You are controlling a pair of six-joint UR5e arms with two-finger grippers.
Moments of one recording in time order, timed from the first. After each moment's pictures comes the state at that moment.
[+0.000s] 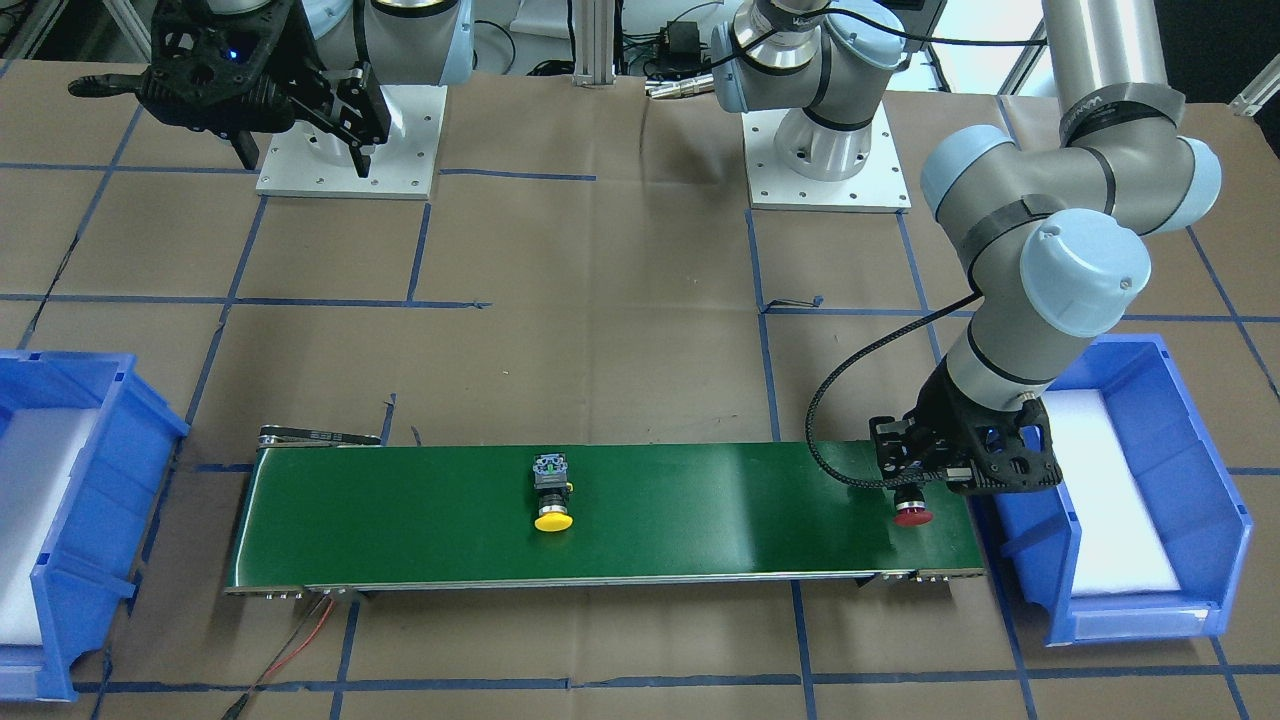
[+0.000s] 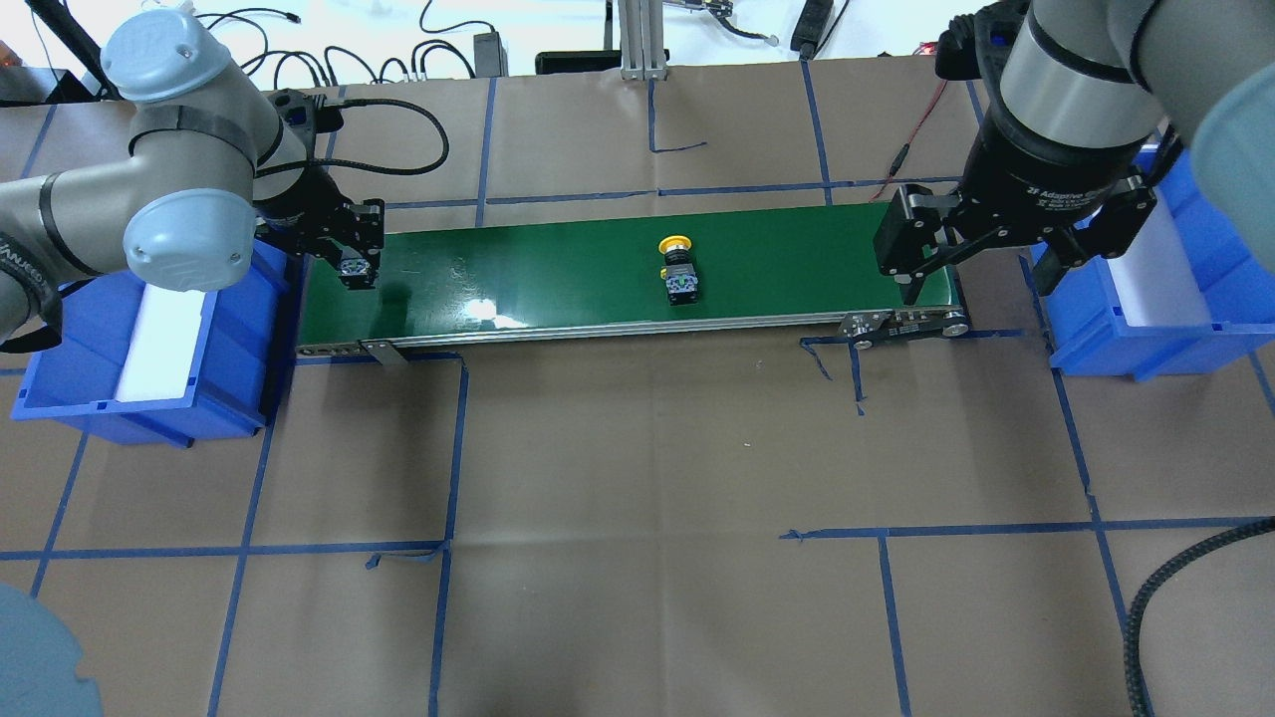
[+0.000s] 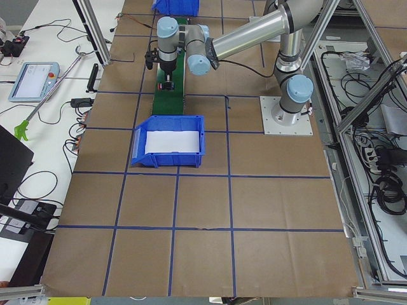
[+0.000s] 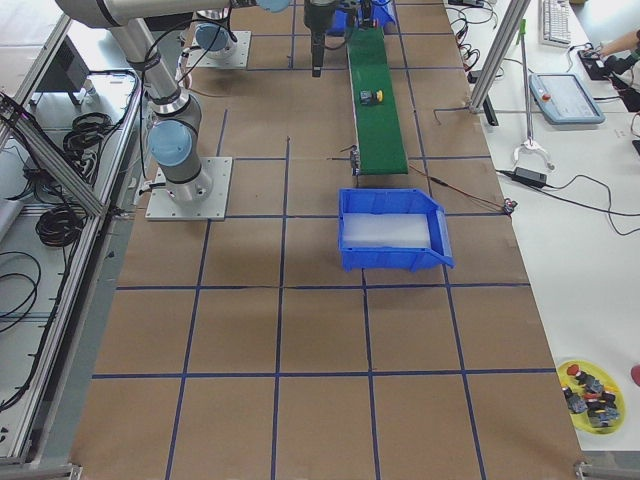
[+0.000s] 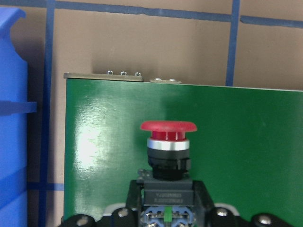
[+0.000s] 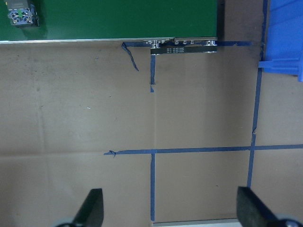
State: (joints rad) left arm -1.41 -1.86 -1.75 -1.02 1.54 0.13; right arm 1.62 -1.70 1.60 -1.43 -1.63 0.06
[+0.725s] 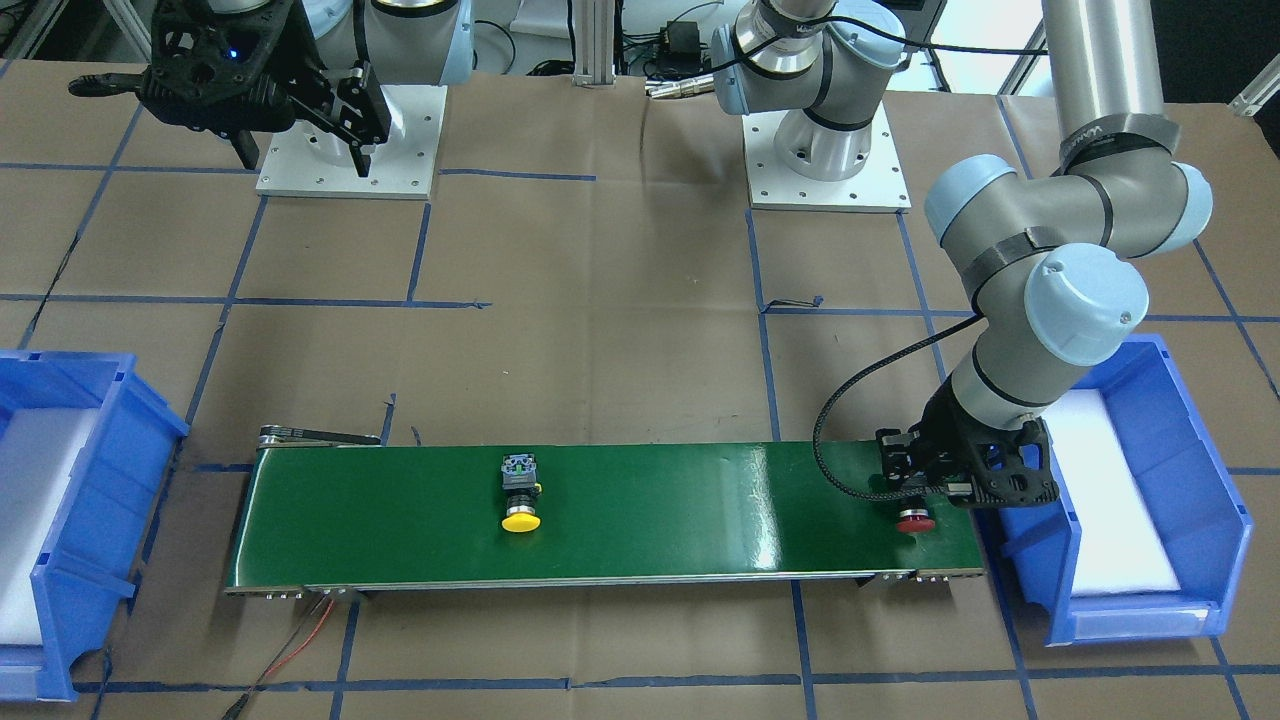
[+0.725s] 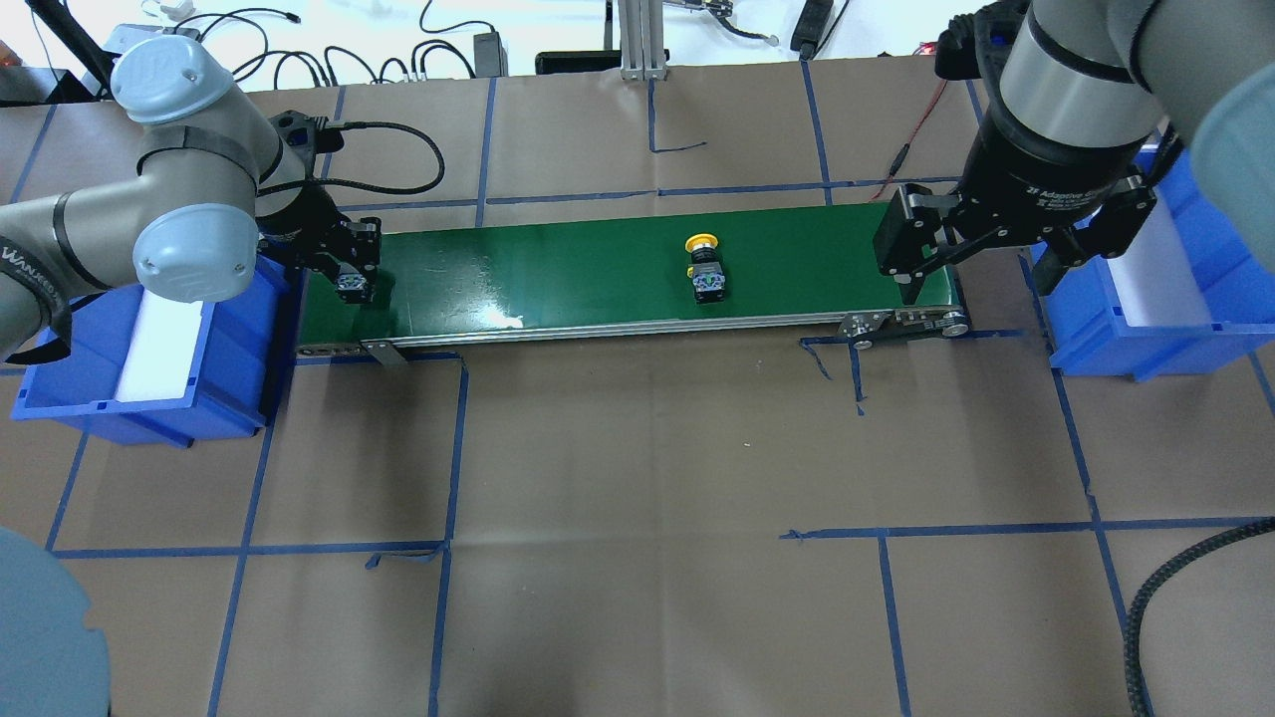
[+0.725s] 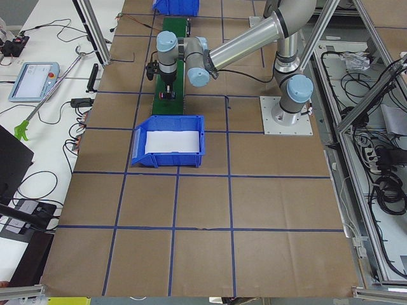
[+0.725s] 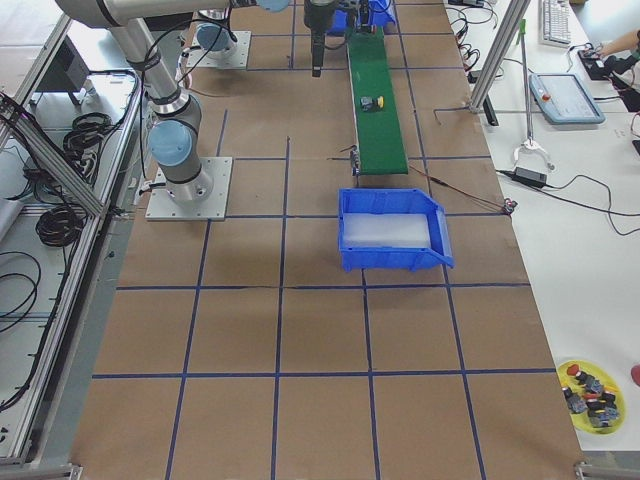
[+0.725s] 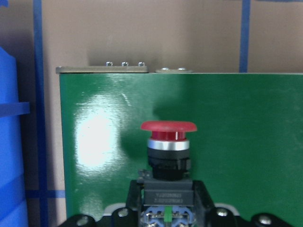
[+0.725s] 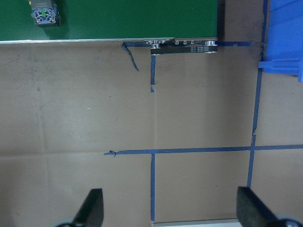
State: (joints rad) left arm -1.38 -1.90 -1.77 -0.97 1.54 0.17; right arm 1.62 -1.70 1.60 -1.43 -1.63 0.06
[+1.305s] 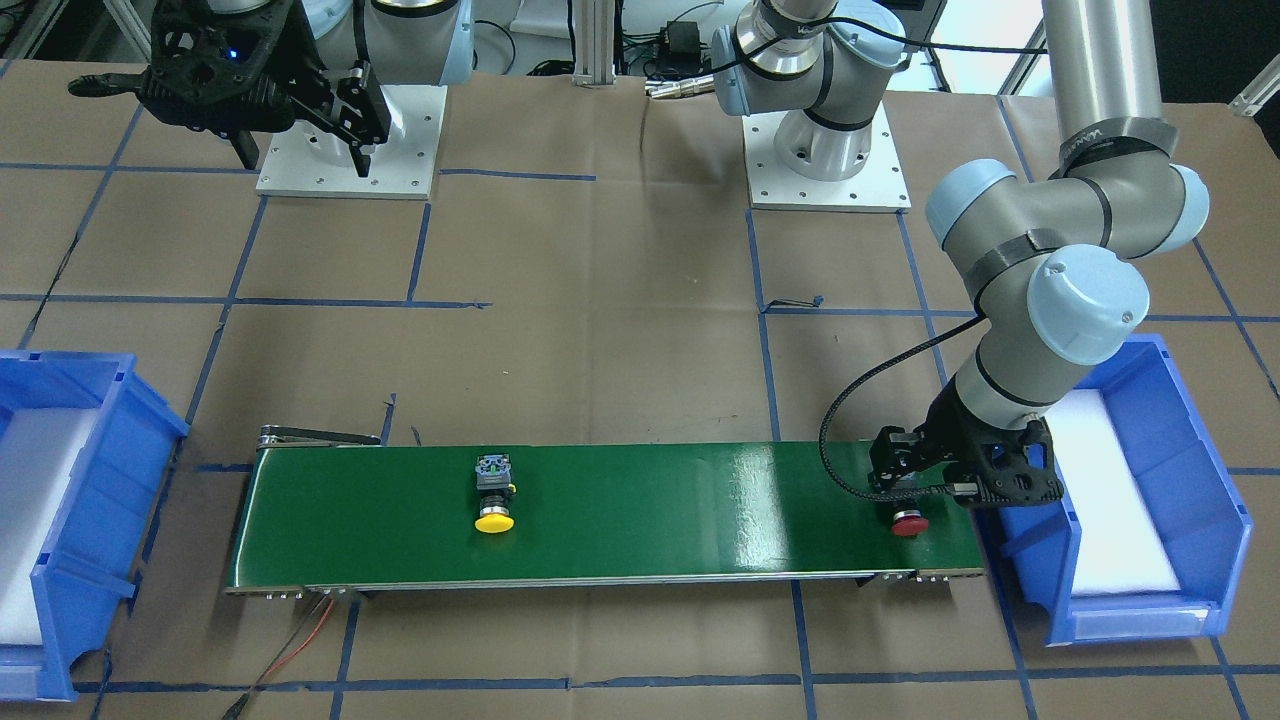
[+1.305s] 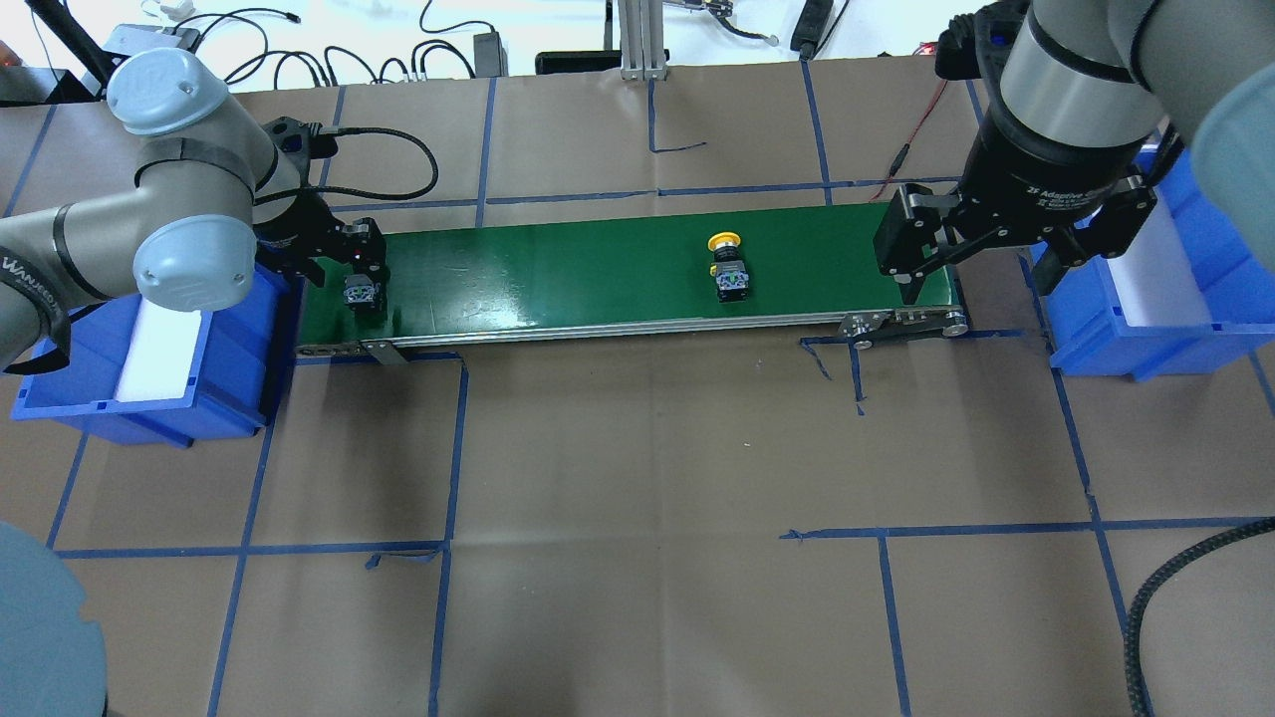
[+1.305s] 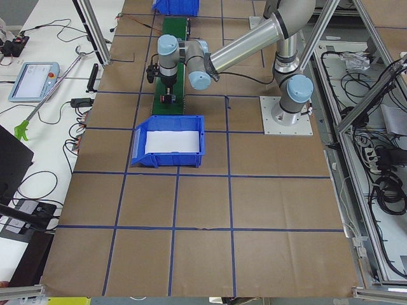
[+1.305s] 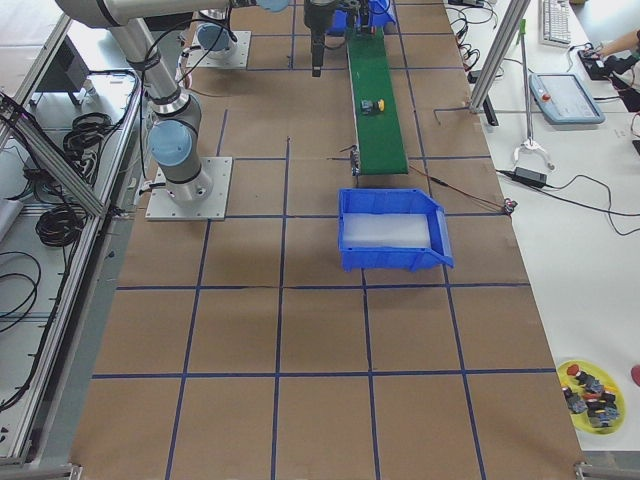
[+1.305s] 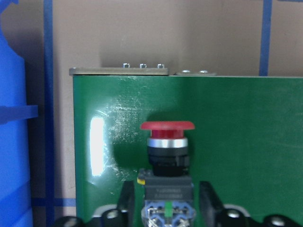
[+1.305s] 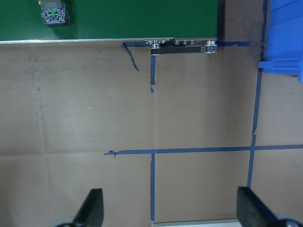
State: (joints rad) left arm -1.37 -1.89 -1.78 -0.95 1.54 0.17; right arm 1.62 -1.70 1.60 -1.43 -1.63 0.06
